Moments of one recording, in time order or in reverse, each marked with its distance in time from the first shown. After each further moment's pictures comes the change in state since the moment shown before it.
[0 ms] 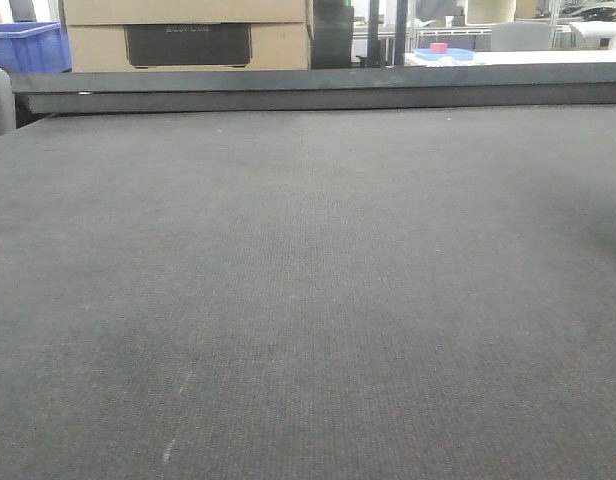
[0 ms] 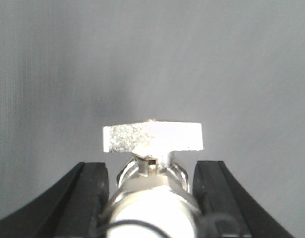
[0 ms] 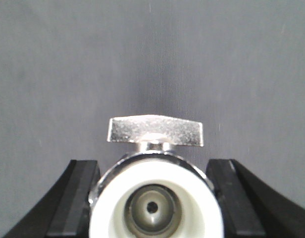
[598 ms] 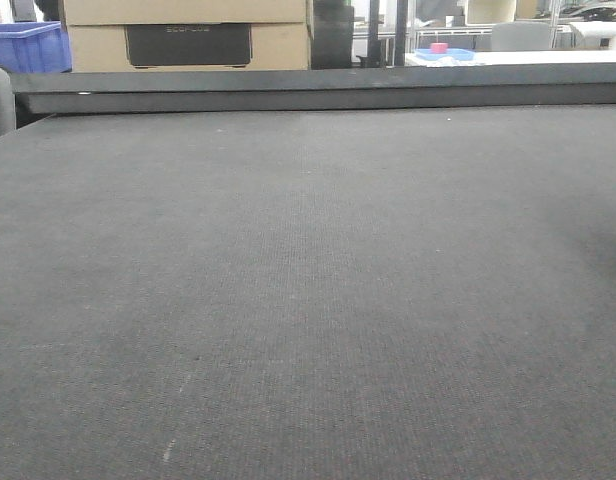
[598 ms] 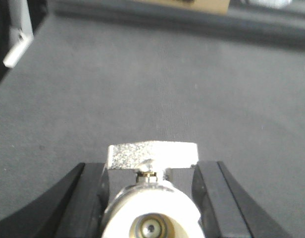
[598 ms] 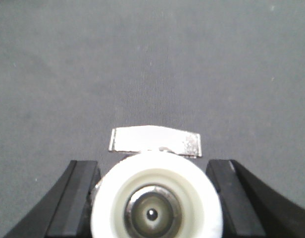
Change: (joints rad) left arm 0.000 -0.546 0.437 -0.180 -0.525 0.043; right arm 0.000 -0.277 0.436 0.002 -0.467 0.000
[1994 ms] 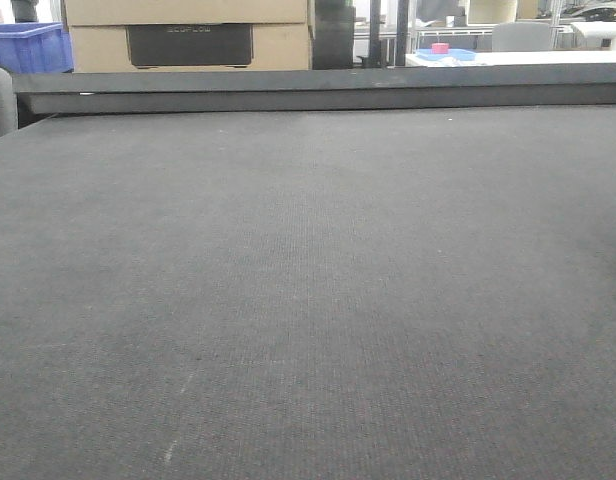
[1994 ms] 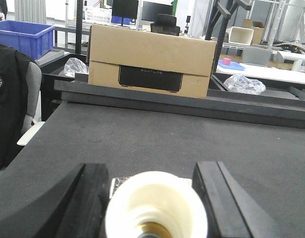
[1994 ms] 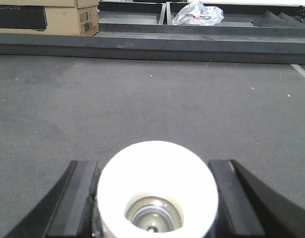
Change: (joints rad) left arm 0.000 -0.422 0.154 -0.011 -0.040 0.000; right arm 0.000 -0.228 0.125 0.000 -0.179 0.000
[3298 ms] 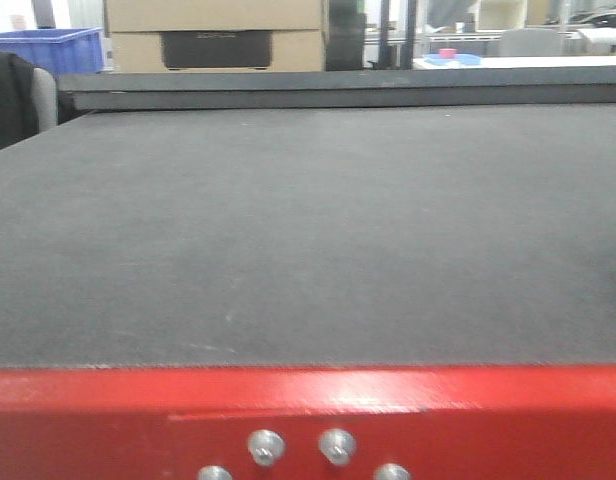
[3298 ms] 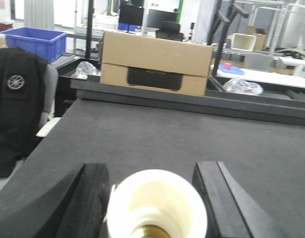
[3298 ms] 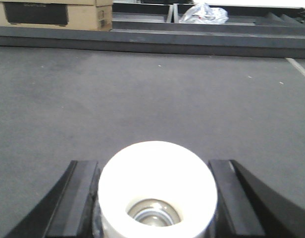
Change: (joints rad) left arm 0.000 -0.016 0.001 0.000 -0.004 0.000; right arm 0.000 0.000 0.000 0.000 0.000 0.000
